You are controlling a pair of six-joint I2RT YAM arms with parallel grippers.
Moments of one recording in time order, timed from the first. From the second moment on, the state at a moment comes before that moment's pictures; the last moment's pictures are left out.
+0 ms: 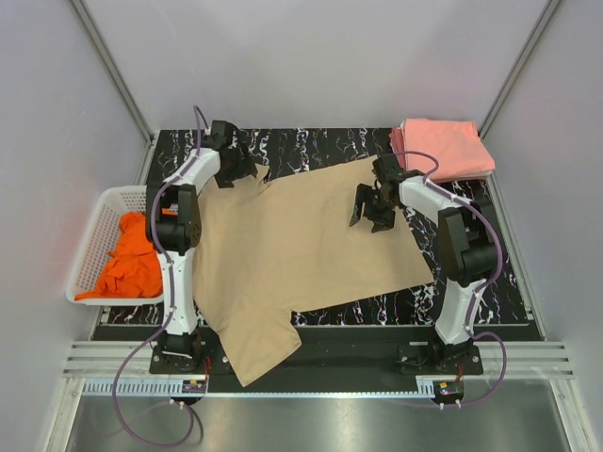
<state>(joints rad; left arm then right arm) -0.12 2.24 1.86 -0.60 0.04 -0.50 0.31 1.90 1.34 -0.60 -0.20 0.48</state>
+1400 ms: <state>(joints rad) -0.13 2.03 1.84 -0.45 0.27 -0.61 0.36 1.71 1.25 -0.62 -0.25 0.70</state>
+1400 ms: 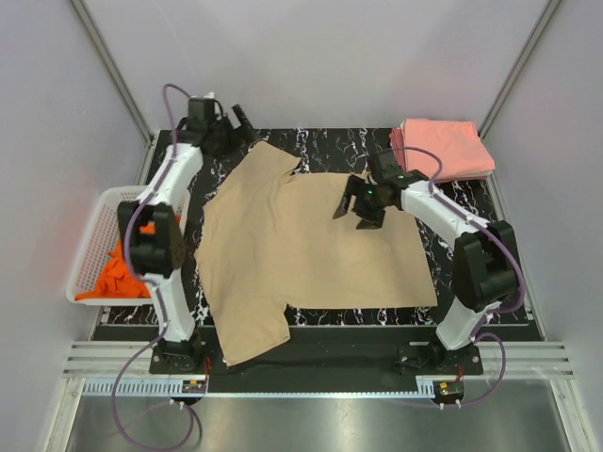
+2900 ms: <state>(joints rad) -0.23 0.87 0.78 -0.78 0.16 -0.61 0.36 2.80 2.64 -0.64 -0.75 0.62</state>
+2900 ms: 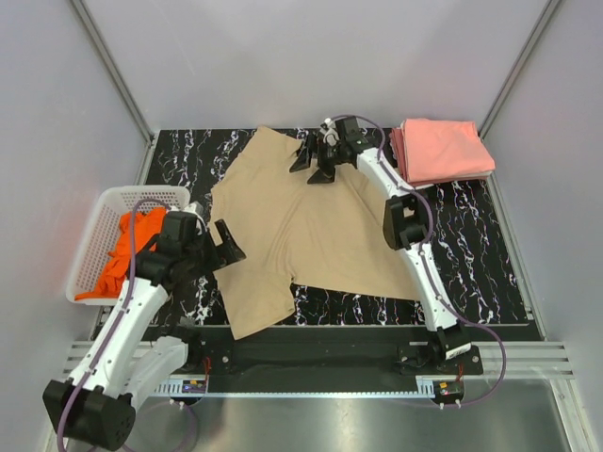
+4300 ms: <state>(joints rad) -0.93 0.90 0.41 -0.86 -0.17 -1.24 0.22 1.09 0.73 -0.86 0.11 0.97</state>
